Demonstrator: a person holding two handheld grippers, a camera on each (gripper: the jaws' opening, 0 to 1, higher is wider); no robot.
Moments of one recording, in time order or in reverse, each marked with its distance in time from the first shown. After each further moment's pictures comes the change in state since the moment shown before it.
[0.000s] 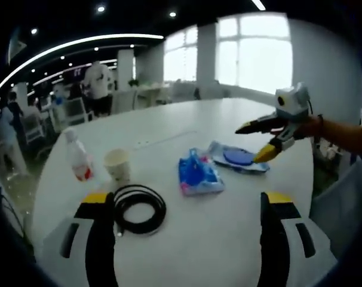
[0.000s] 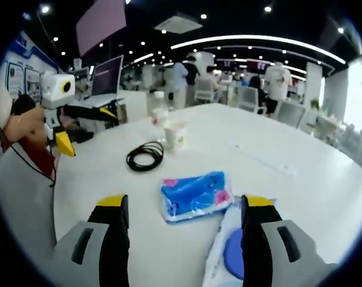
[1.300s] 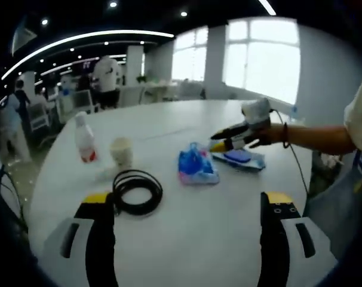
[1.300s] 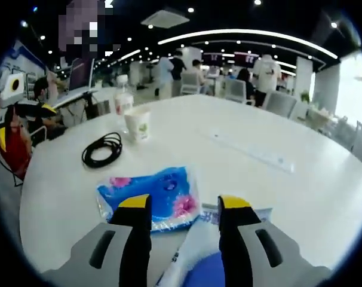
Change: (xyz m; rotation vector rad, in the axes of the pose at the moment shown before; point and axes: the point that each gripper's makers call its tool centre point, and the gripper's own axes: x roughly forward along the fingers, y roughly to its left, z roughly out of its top) left arm -0.018 -0.007 -0.021 -0.066 0.014 0.033; right arm 0.080 -0.074 -0.032 0.041 0.026 -0.078
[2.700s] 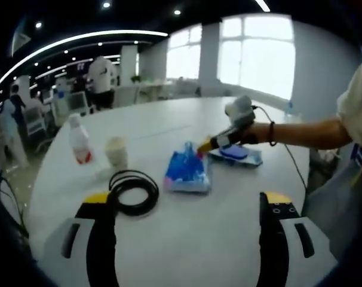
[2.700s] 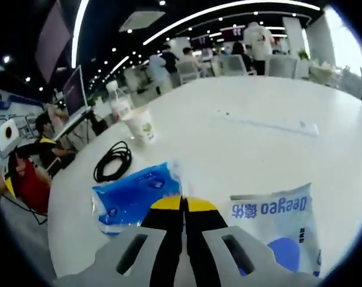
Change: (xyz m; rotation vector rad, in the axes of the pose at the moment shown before) left arm 0.001 -0.008 0.000 0.036 0.006 -0.029; right arm 0.011 0.028 -0.006 0.280 0.063 0.126
